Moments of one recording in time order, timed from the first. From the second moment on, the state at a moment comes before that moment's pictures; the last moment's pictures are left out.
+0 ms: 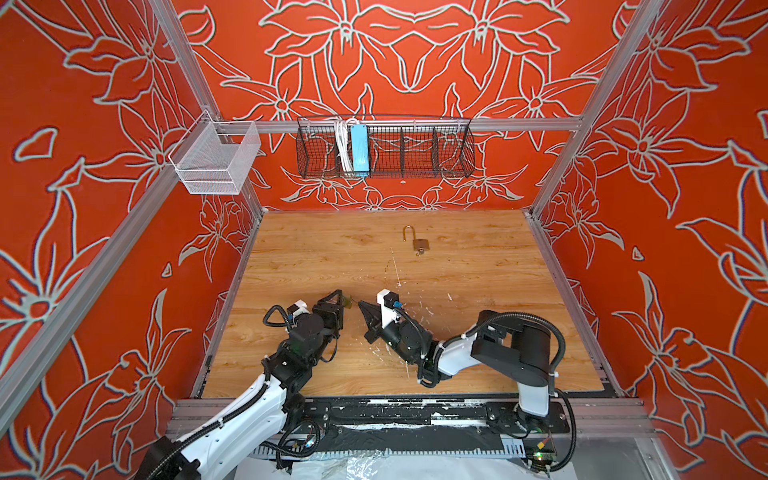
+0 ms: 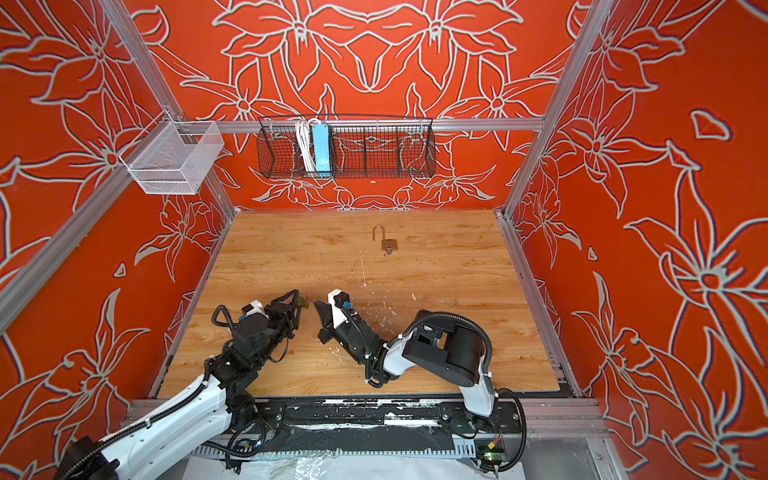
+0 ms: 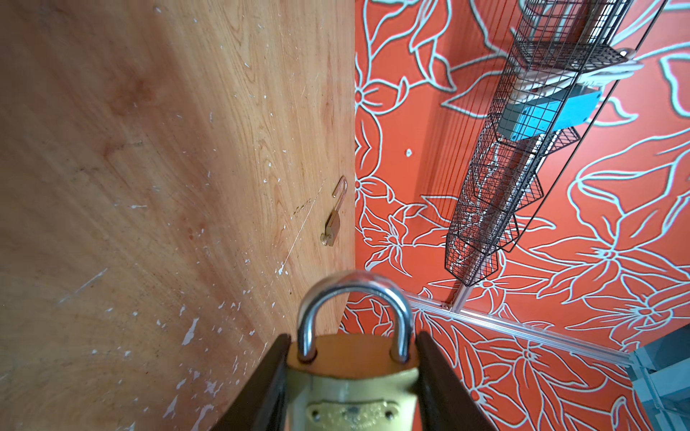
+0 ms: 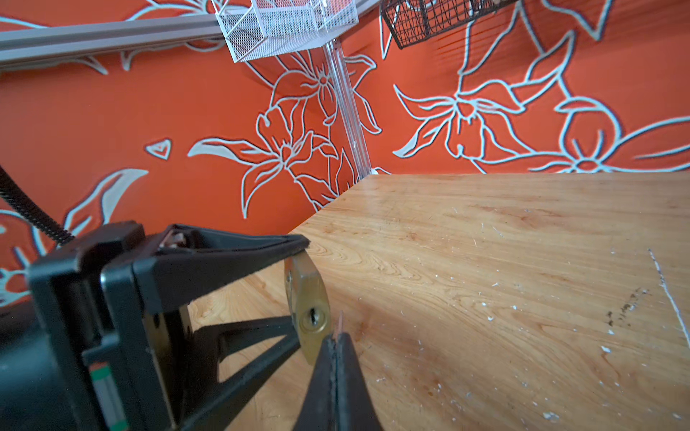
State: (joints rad) left arm -0.49 0.68 0.19 0.24 -0.27 -1.72; right arm 1.17 1.94 0.71 1.30 0.38 0.32
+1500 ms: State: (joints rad) left arm -0.47 0.69 0.18 0.27 -0.26 -1.71; right arm 1.17 1.94 0.75 1.30 0.33 0.33
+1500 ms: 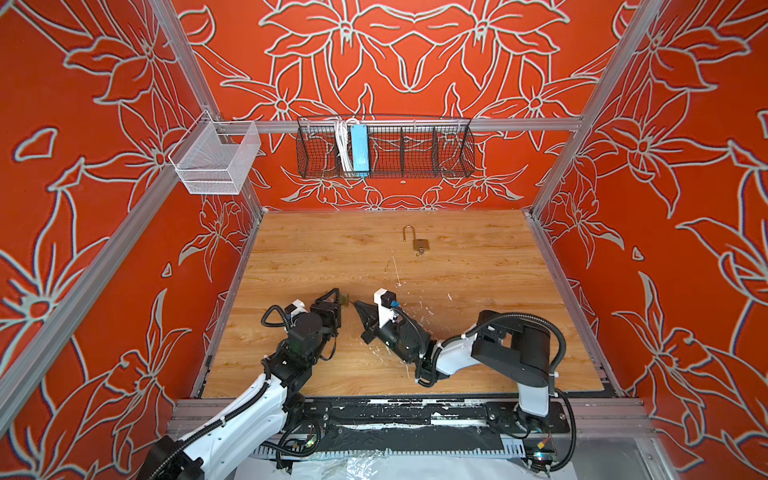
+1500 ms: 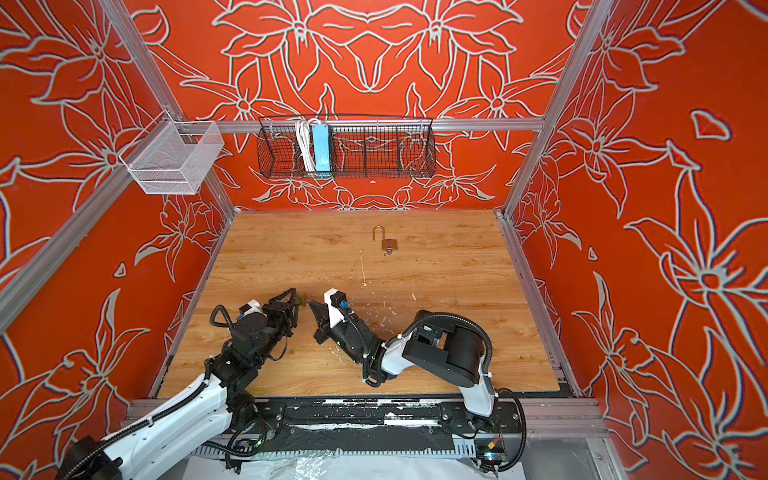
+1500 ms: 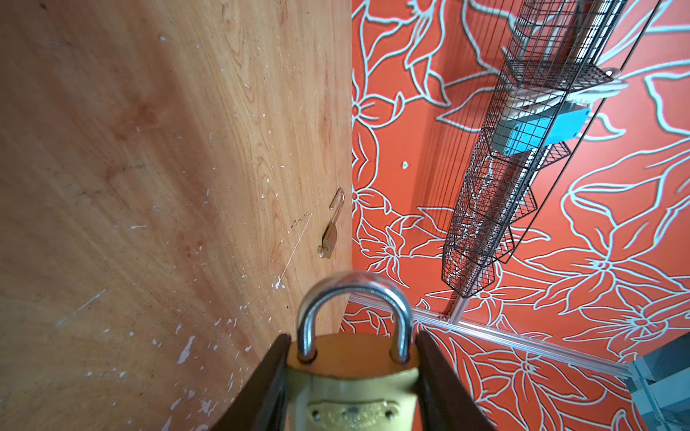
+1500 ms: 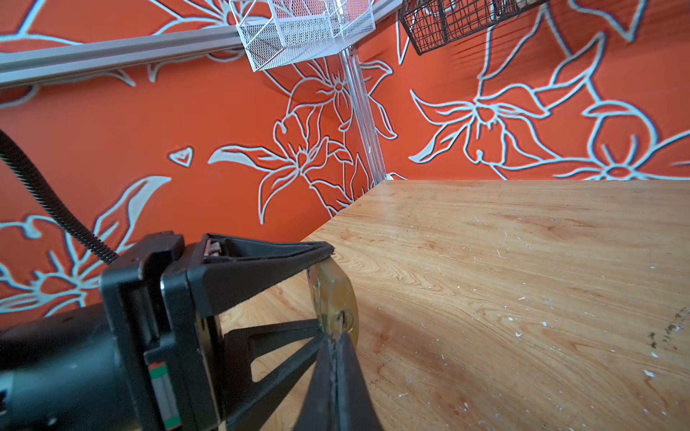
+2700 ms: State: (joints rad) left arm -0.33 0.65 0.17 0.37 -0.04 -1.64; right arm 1.08 1.94 0.75 1.36 0.06 0.25
